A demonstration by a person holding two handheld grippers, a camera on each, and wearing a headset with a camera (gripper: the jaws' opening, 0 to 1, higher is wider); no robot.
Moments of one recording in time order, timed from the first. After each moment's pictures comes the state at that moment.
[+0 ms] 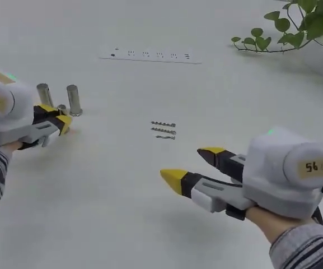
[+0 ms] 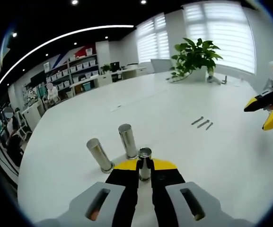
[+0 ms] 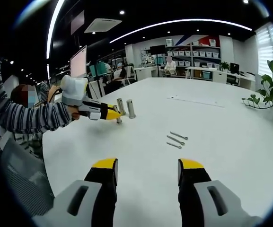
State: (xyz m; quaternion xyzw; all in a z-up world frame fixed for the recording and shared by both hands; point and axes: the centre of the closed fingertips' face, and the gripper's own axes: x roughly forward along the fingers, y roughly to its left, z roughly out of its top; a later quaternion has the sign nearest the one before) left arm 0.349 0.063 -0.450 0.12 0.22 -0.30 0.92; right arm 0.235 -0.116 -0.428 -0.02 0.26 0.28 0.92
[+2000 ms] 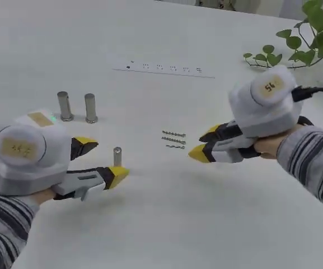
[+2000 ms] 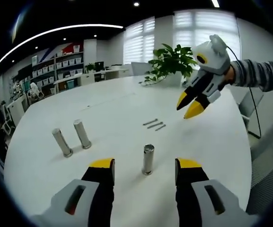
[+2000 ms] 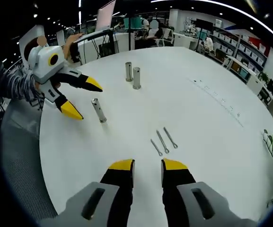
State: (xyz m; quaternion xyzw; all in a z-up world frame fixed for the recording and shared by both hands) left arm 0.261 0.018 -0.440 0.07 0.23 -0.37 0.90; right arm 0.296 -0.131 -0.446 -0.24 0.38 0.41 0.79
